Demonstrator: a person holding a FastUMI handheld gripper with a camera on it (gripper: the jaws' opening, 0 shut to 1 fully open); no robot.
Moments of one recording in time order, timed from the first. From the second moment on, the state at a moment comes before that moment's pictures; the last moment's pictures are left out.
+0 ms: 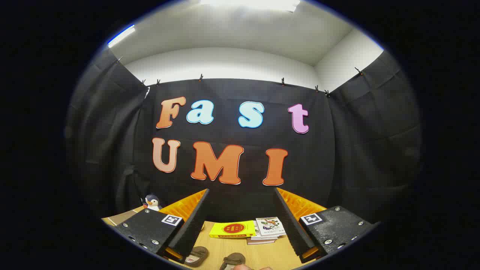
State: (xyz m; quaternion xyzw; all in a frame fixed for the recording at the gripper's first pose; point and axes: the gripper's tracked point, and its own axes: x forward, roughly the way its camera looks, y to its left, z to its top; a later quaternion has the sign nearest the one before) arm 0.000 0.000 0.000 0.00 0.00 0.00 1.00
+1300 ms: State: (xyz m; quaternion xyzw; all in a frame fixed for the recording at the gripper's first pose) arm 0.019 -0.003 -0.004 -0.03 -0.01 0.00 1.00
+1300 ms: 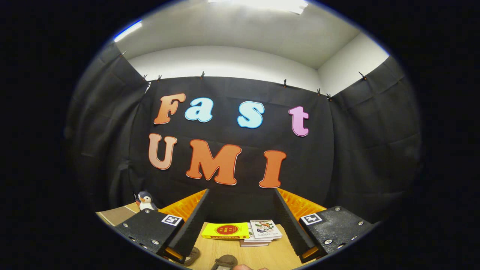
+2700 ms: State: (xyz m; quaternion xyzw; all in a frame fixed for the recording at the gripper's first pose) arm -0.040 0.307 -0.288 0.30 0.43 0.39 0.75
